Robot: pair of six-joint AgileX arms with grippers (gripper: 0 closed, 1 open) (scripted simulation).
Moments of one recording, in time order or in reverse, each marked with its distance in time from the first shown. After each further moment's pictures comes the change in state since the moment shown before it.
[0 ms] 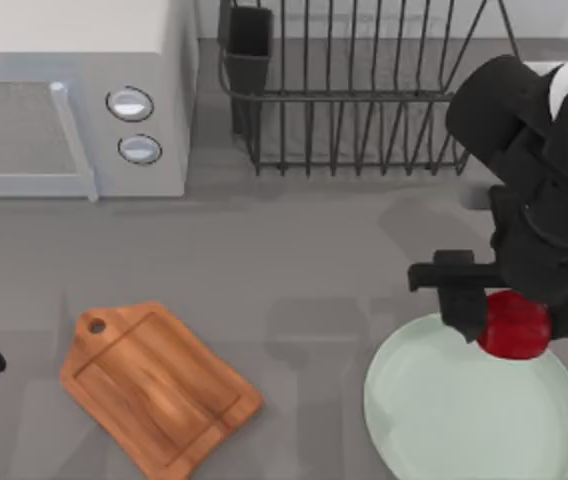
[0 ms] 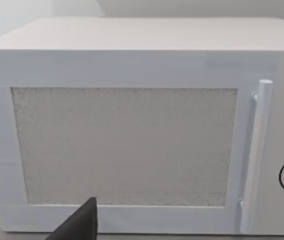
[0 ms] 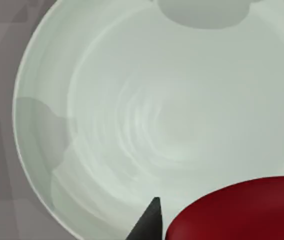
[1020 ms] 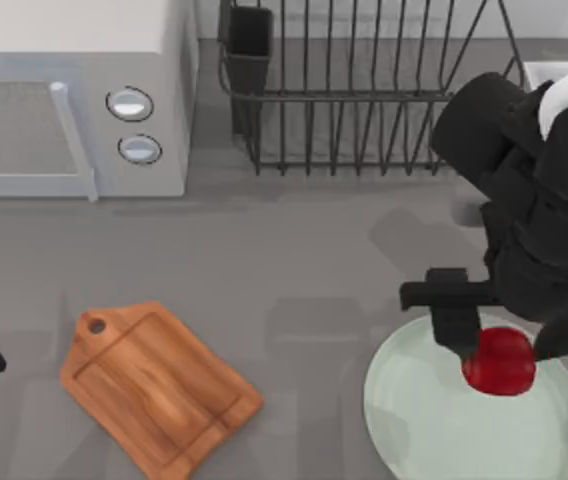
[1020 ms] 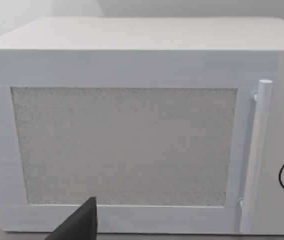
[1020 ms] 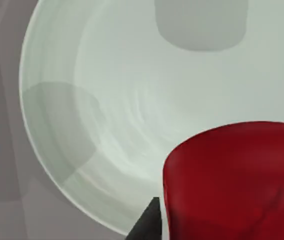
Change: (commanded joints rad) left arm 0.000 0.000 0.000 0.000 0.000 0.000; right arm 0.051 -0.021 -0.016 -0.015 0.001 0.050
